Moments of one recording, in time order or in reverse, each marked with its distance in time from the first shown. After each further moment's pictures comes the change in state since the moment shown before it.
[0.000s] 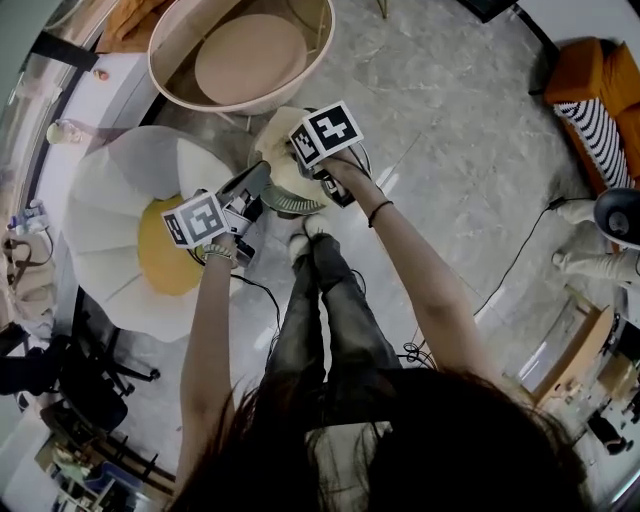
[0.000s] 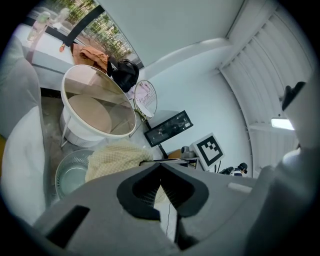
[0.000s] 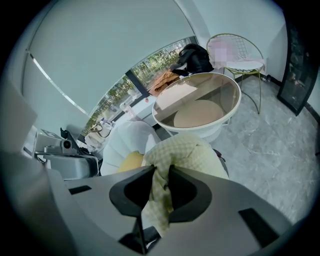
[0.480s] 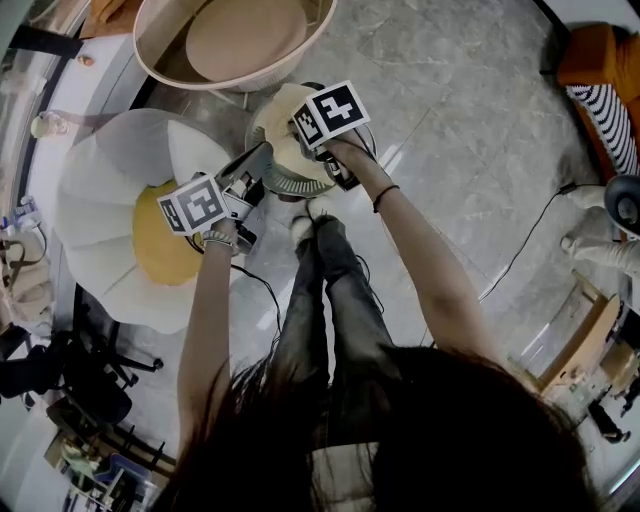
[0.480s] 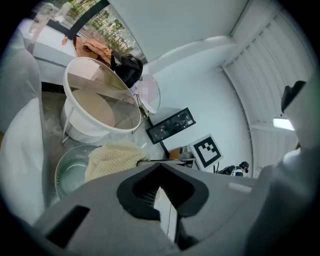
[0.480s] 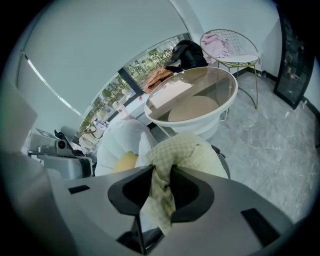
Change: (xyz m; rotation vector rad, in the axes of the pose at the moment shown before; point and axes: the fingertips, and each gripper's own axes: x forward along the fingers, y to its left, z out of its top) left arm 0.014 0.038 -0.018 -0.007 0.033 -0.001; right arm 0.041 -0.025 -0.015 0.038 -0.013 -0.032
